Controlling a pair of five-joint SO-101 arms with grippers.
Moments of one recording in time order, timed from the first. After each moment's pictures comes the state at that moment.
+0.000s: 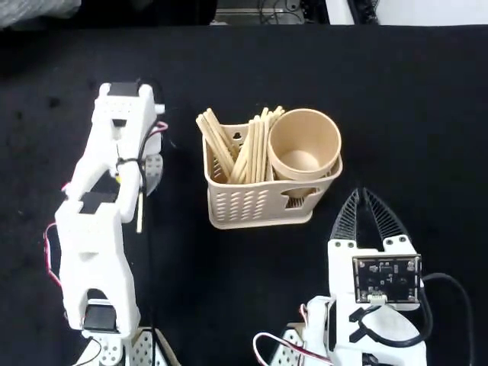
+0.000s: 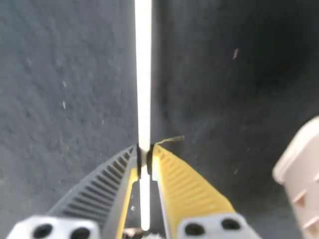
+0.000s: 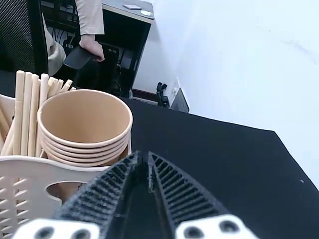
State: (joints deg) left arm -2.8 37.5 -23.3 100.5 7.5; right arm 8.5 -103.3 47.8 75.6 18.3
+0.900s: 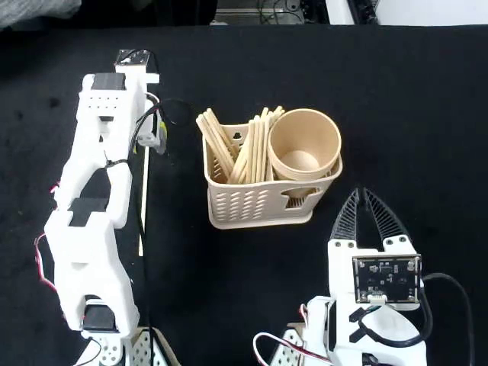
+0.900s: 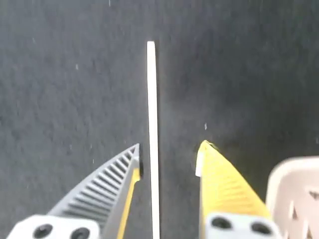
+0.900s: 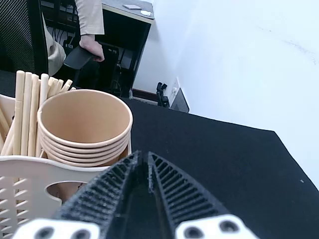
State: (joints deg) left arm -4.5 30.7 -24.1 84.4 0.5; right arm 8.5 -103.3 47.8 75.6 18.3
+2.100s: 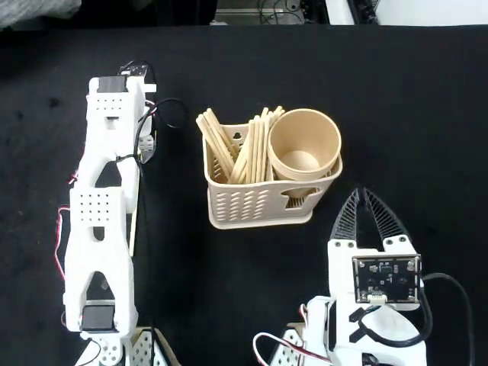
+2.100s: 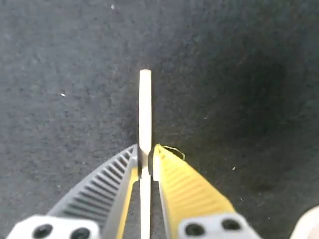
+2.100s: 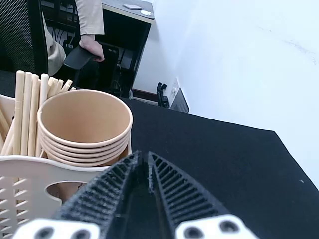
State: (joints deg) left arm -7.3 64.7 -63.5 99.8 0.5; right arm 8.5 -103.3 47.8 75.6 18.3
